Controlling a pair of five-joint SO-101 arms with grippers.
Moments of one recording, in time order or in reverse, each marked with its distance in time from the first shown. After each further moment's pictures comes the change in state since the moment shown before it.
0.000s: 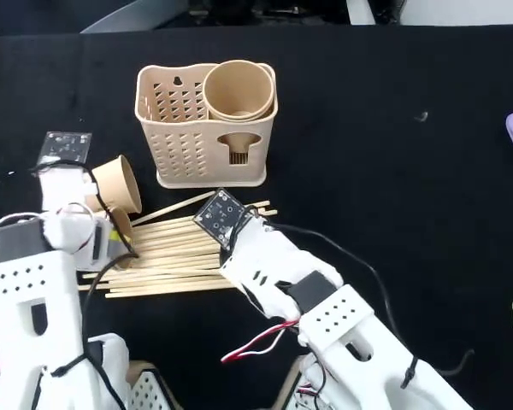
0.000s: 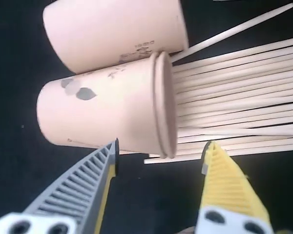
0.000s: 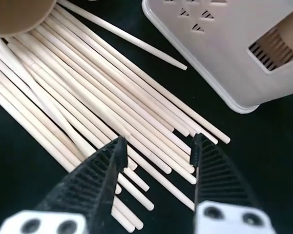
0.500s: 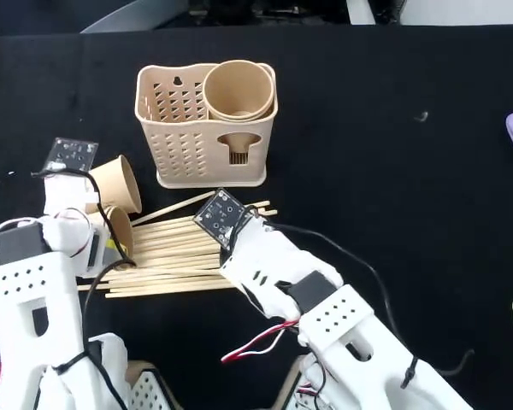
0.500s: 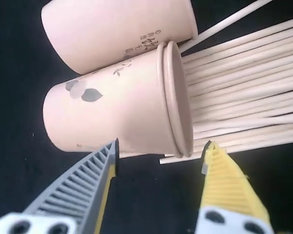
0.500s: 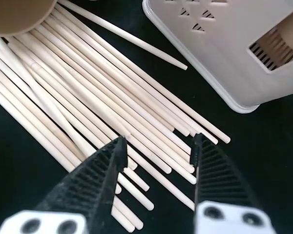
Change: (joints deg) left arm -2.4 0.0 4.7 -4.4 -8.0; right arm 0.0 0.0 0.0 0.0 0.0
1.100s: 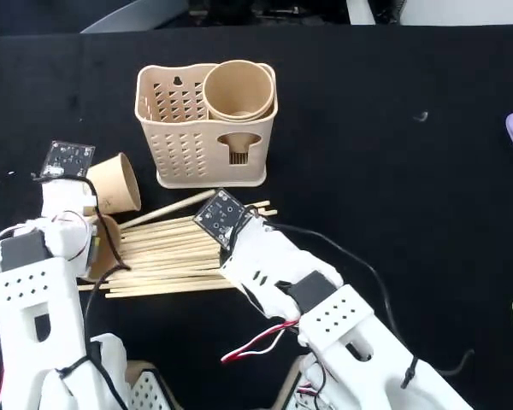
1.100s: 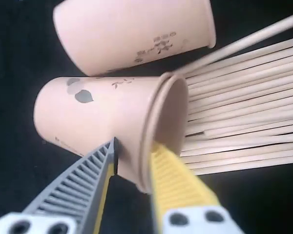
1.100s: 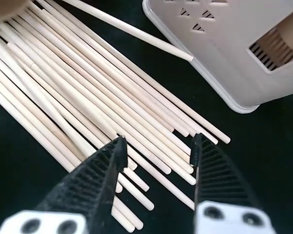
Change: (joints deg) left arm -1.6 -1.0 4.8 -6.4 -1.1; right arm -0.1 0.0 0.0 0.0 0.0
